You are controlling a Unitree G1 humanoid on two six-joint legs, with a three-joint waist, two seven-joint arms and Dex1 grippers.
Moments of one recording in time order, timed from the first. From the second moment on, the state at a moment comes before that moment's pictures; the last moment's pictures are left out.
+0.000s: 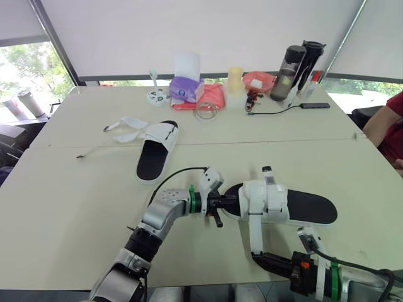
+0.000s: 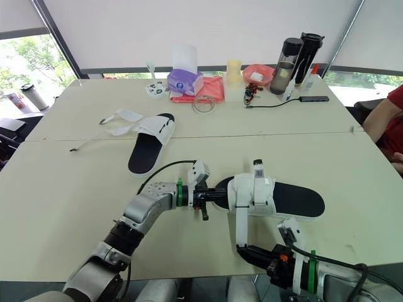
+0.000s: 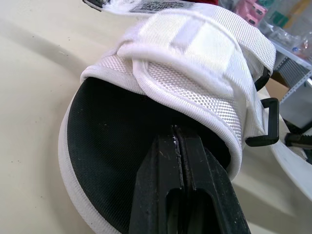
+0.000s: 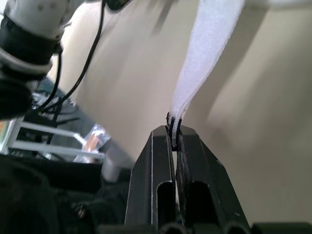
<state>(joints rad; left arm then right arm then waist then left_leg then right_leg) -0.49 0.11 -0.34 0.23 -0.29 0.47 -0.93 0.51 -0.73 -0.20 -0.60 0.96 0.89 0.74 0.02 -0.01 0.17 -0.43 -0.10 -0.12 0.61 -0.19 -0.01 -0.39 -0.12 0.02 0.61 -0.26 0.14</state>
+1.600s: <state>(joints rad) -0.52 0.08 -0.34 0.31 -0.29 0.41 -0.95 0.09 -0.75 -0.29 -0.38 1.61 0.87 0.39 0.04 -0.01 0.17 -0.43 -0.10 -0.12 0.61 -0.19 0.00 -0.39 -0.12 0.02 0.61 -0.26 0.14</state>
